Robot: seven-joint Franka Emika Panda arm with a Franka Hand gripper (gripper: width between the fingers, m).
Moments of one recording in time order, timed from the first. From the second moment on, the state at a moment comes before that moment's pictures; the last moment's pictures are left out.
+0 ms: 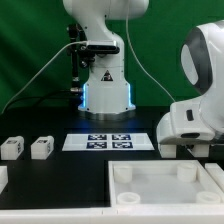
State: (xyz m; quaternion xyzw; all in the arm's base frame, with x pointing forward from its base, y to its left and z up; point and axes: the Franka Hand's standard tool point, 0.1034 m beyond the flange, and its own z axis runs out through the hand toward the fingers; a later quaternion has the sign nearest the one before) arm 0.384 0.180 0.006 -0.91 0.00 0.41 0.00
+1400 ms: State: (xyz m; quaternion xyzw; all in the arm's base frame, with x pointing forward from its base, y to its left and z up) arm 0.491 0.146 0.131 -0.98 -0.03 -0.18 0.06
